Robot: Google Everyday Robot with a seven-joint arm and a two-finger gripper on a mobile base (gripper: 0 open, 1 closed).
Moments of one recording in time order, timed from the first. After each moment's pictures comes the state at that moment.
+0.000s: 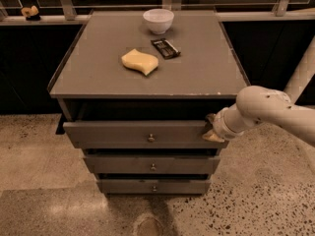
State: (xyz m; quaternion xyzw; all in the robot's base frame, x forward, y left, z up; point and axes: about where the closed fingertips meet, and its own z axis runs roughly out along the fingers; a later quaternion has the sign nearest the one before) arm 0.590 -0.204 0.627 -0.63 0.74 0.02 0.23
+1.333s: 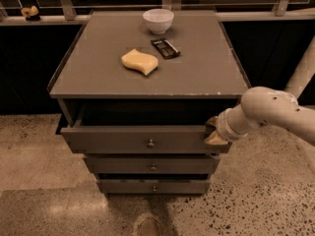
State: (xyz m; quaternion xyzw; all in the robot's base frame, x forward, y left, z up) arm 0.576 -0.207 0.637 -0.64 0.73 0.02 0.24
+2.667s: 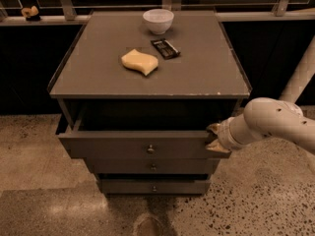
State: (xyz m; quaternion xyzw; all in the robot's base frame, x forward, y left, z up) arm 0.549 -0.210 0.628 -0.65 0.72 0.01 0.24
